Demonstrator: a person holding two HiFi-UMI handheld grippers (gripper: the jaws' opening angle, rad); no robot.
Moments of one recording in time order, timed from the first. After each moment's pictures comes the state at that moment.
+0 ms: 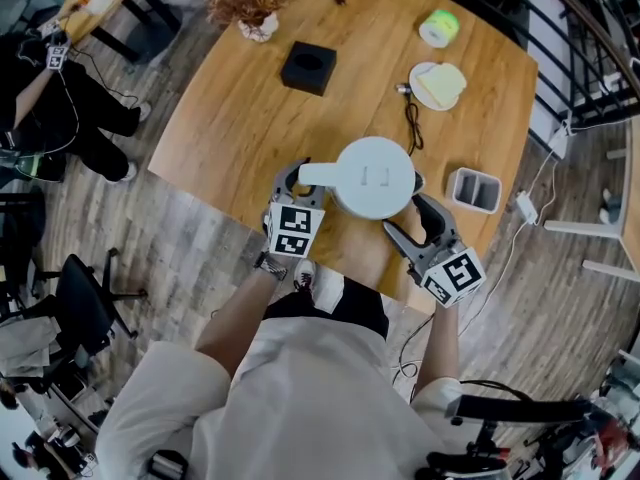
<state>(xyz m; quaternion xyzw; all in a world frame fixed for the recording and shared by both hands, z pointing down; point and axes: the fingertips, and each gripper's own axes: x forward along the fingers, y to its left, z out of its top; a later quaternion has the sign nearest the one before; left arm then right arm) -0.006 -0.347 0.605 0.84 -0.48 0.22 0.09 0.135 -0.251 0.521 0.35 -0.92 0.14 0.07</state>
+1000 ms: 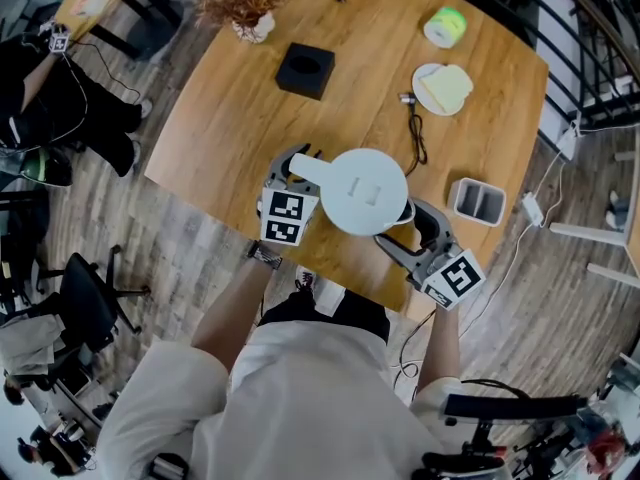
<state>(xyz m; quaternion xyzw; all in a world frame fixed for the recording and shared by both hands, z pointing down) -0.001 -0.402 0.602 0.85 -0.47 0.21 0.10 0.128 -0.268 0.532 0.28 -0.95 0.14 0.06</state>
